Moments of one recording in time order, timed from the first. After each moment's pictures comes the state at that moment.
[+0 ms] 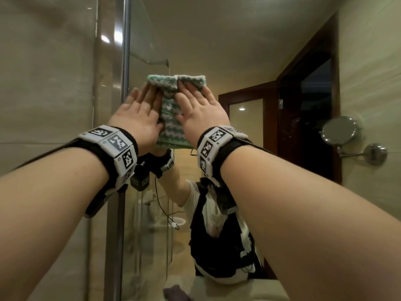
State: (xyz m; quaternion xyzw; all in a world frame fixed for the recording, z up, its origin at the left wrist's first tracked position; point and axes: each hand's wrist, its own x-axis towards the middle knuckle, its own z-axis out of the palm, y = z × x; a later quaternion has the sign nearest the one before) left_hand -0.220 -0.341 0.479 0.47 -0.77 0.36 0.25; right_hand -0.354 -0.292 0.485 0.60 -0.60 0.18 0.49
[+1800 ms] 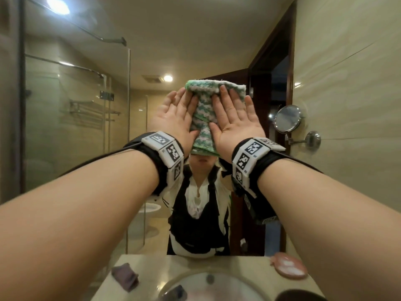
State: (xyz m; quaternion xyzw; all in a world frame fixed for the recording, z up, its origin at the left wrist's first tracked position) left_hand -0.438 -0.208 0.436 0.45 -0.76 0.42 0.22; right_hand -0.562 -0.149 0.429 0.51 -0.73 0.15 0.43
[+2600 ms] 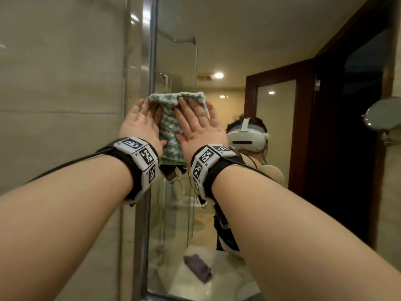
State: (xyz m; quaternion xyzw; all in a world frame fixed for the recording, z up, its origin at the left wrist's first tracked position) left_hand -0.205 -0.338 0.409 0.63 -0.65 0.42 0.04; right_hand -0.323 -0.315 0.400 0.61 -0.62 0.10 0.49
